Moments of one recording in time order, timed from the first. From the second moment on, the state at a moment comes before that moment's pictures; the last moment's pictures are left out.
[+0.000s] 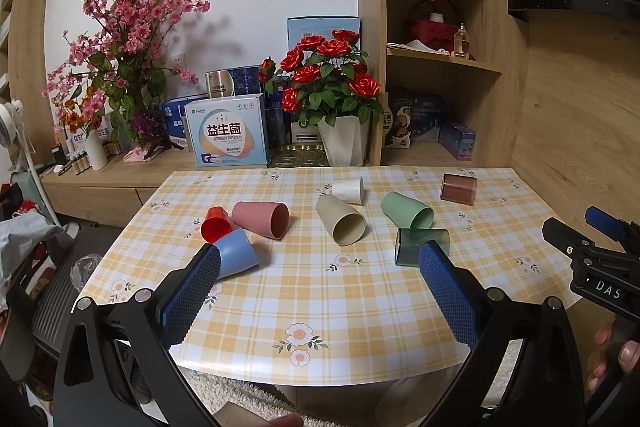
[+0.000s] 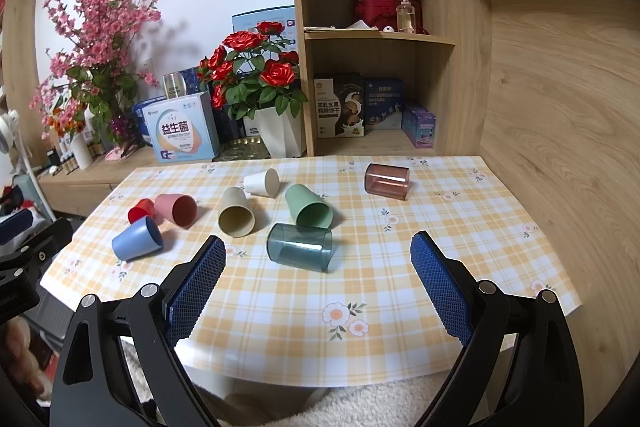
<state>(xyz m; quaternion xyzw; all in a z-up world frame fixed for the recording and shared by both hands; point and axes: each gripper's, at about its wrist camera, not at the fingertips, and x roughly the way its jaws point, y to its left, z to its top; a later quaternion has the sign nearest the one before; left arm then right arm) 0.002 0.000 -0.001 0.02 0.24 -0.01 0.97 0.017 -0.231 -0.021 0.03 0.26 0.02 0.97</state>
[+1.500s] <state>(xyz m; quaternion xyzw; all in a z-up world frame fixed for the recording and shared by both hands) 0.003 0.001 -0.001 0.01 0.24 -0.01 0.97 0.017 -0.231 -0.022 0.03 0.26 0.02 0.97</state>
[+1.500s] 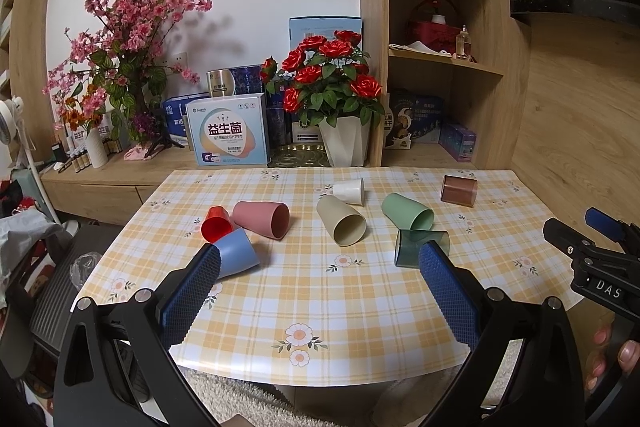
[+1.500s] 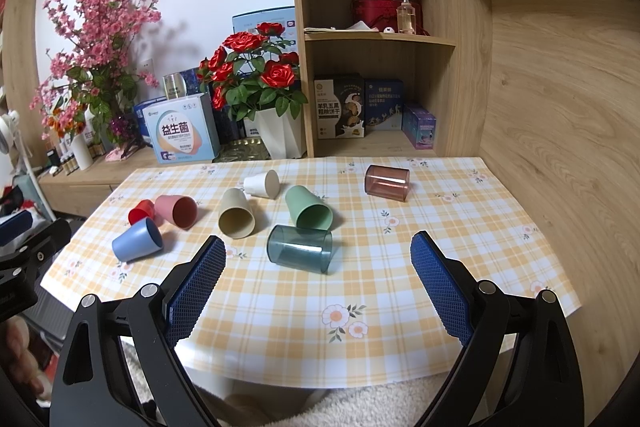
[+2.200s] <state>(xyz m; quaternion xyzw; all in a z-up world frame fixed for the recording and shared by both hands) 0.021 0.013 -0.012 0.00 0.28 -0.01 0.96 0.024 -0.250 -0.026 0.06 0.25 0.01 0.97</state>
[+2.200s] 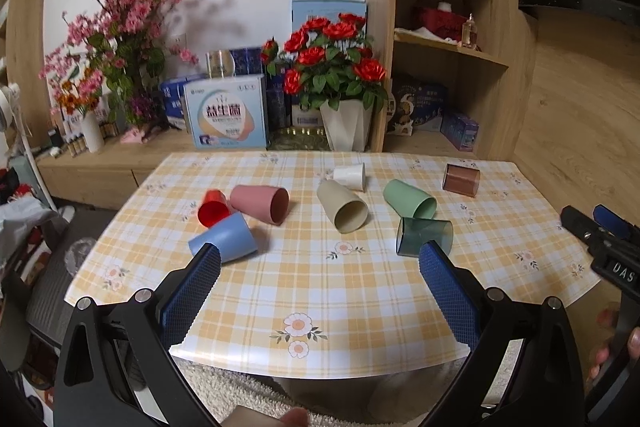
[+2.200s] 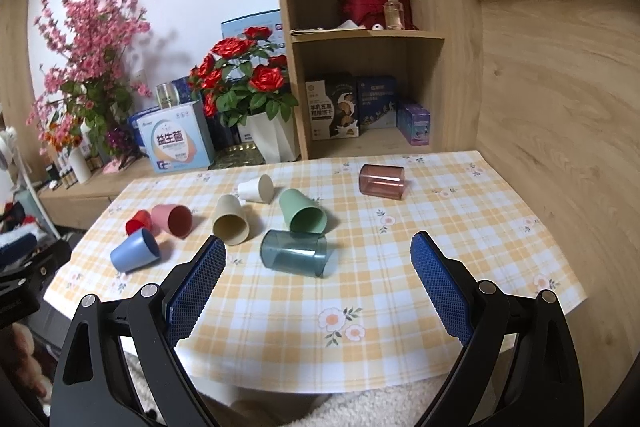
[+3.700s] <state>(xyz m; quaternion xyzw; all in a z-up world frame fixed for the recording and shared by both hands) 0.197 0.202 -0.093 -0.13 0.41 0.06 0.90 0.163 -0.317 -0.154 0.13 0.43 -0.01 0.89</state>
